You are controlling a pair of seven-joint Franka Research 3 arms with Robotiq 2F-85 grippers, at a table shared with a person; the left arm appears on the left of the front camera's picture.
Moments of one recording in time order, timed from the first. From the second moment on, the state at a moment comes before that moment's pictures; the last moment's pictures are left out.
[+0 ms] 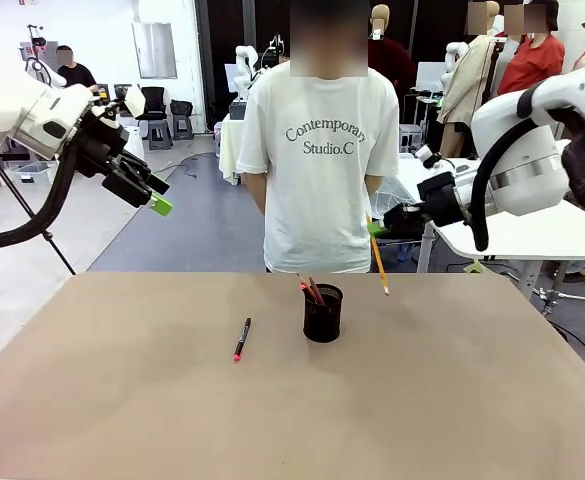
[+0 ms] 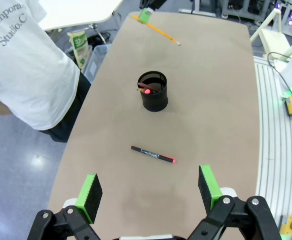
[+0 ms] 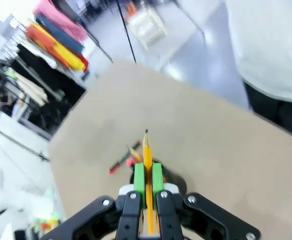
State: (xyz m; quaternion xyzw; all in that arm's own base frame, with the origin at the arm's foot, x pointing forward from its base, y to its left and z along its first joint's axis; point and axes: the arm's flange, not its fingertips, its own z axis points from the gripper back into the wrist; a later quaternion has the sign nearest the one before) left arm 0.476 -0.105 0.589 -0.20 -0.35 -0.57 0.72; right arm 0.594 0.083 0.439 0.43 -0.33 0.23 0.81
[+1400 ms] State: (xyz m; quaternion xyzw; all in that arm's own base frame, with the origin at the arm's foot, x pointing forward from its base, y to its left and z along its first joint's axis) left arm 0.476 -0.105 0.589 -0.20 -0.35 -0.57 0.72; right arm 0.571 0.125 0.442 0.48 -0.48 0.36 0.63
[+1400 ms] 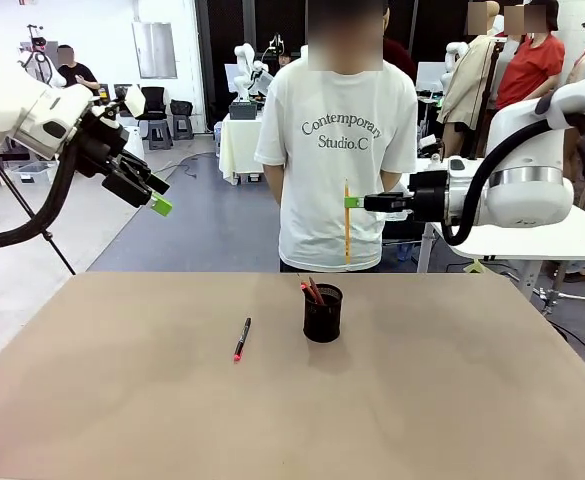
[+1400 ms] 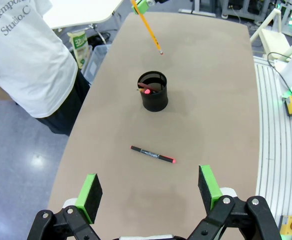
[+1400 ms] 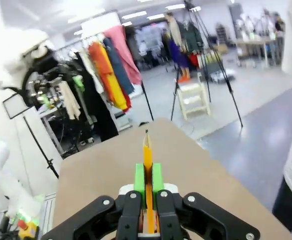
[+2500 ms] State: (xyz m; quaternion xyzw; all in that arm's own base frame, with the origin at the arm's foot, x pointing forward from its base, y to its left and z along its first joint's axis) left arm 0.476 -0.105 0.589 -0.20 -0.35 -0.57 0.72; right arm 0.553 0.155 0.377 0.40 -0.54 0.45 0.58
